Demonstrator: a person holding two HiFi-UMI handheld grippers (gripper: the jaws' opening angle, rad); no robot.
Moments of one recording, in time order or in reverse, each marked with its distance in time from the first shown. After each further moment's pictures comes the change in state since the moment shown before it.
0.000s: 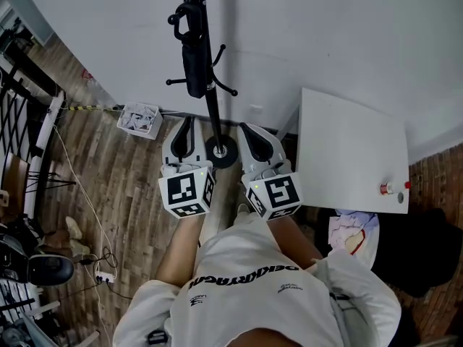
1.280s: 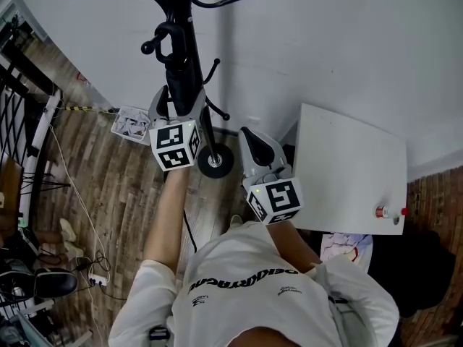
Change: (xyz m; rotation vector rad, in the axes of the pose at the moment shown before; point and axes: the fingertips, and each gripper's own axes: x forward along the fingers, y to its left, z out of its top) left arm 0.185 0.042 -0.037 0.051 0.090 0.001; right arm 0.060 -0.079 -0.019 0.012 0.024 0.010
